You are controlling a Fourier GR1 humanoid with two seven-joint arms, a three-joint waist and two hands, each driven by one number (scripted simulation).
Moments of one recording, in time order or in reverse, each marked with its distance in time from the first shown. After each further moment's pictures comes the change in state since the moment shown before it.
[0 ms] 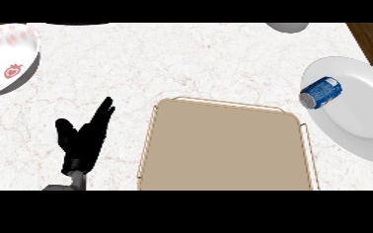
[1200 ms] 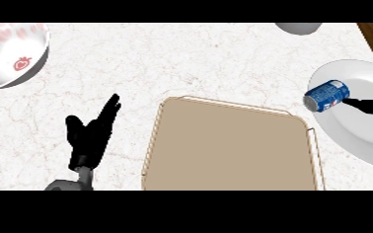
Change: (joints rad) left arm -0.035 0.002 -0.041 0.017 -0.015 0.015 -0.006; right arm -0.181 0.254 0.105 -0.161 0.093 -0.496 0.135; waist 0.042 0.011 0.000
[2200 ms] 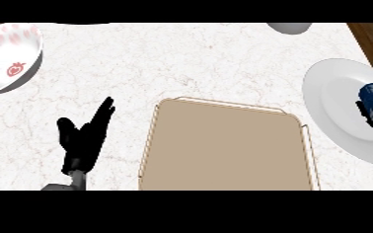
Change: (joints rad) left arm 0.027 0.026 0.009 -0.014 0.032 0.009 0.010; right arm 0.453 0.062 -0.005 -0.829 -0.088 -0.317 0.252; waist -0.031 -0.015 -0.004
